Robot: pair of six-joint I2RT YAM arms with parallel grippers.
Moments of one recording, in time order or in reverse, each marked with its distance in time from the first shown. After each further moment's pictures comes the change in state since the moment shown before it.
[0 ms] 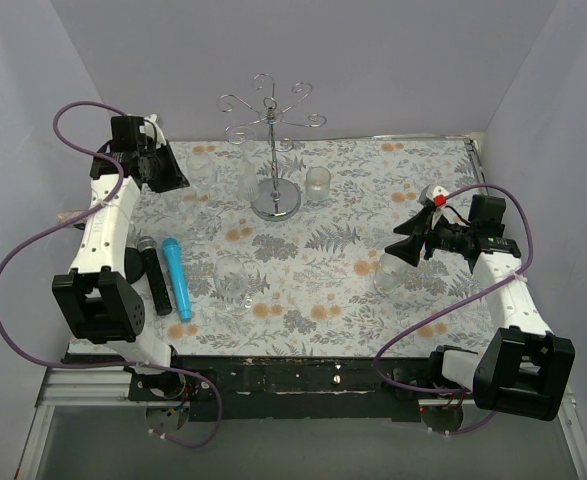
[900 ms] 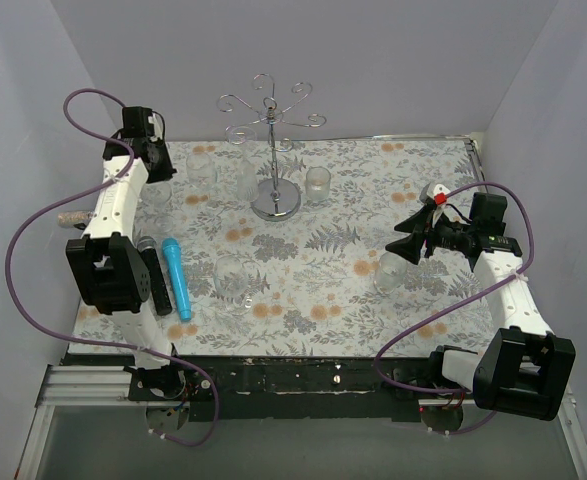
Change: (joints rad) left arm -0.001 0.215 0.127 0.038 -0.335 0.064; right arm 0.000 0.001 0.016 0.000 0.003 -0.002
